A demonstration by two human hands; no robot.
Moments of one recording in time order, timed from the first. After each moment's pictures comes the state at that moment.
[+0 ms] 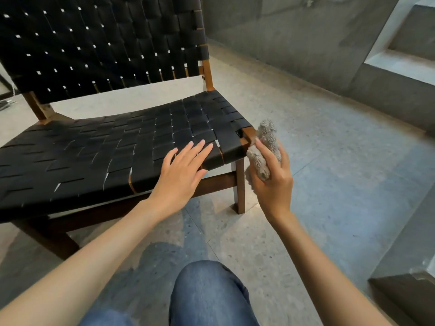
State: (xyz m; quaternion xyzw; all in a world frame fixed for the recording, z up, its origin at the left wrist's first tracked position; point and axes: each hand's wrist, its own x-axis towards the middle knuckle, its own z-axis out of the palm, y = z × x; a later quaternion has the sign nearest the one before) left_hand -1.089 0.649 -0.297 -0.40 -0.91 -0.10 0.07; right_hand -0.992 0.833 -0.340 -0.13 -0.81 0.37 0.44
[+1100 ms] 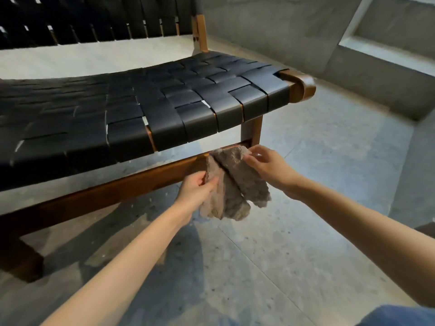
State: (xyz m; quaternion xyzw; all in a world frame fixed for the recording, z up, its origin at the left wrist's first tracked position) left_hand -1.101 0.610 -0.447 -0.16 -0.75 -0.57 -0.30; right_hand -1.018 0.776 -0.397 -0.25 -0.84 0.48 0.04
